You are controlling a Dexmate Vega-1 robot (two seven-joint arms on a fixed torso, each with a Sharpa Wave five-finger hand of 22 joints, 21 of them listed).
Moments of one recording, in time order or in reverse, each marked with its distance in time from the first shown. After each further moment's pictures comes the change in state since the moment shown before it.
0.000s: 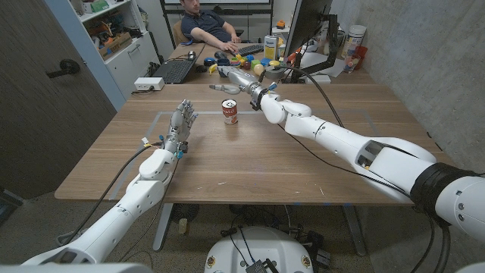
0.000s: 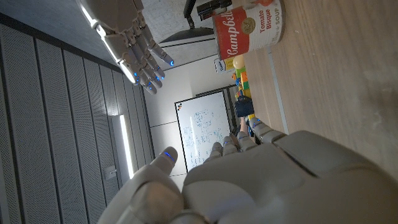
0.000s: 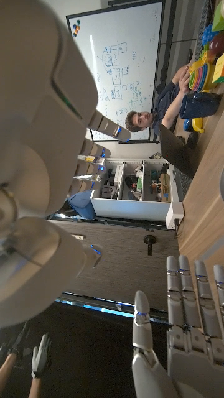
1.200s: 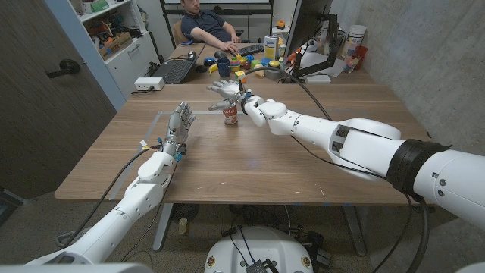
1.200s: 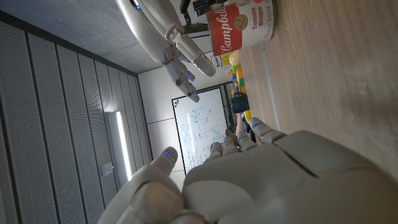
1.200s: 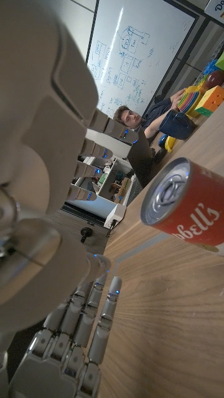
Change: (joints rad) left arm 0.021 0.001 -0.008 -0.008 -0.002 0.001 0.022; left_hand 0.000 0.000 0.000 0.000 0.000 0.000 0.000 0.000 0.000 0.000 0.000 0.000 0.000 0.000 0.000 0.000 0.000 0.000 0.000 0.000 0.000; right arm 0.169 0.206 -0.264 0.368 -0.183 -0.155 0.021; right_hand 0.049 -0.044 -0.067 -0.035 0.018 0.014 -0.193 -0.007 0.000 -0.027 -0.073 -0.012 0.000 0.031 -0.016 -0.022 0.000 0.129 0.000 -0.070 0.002
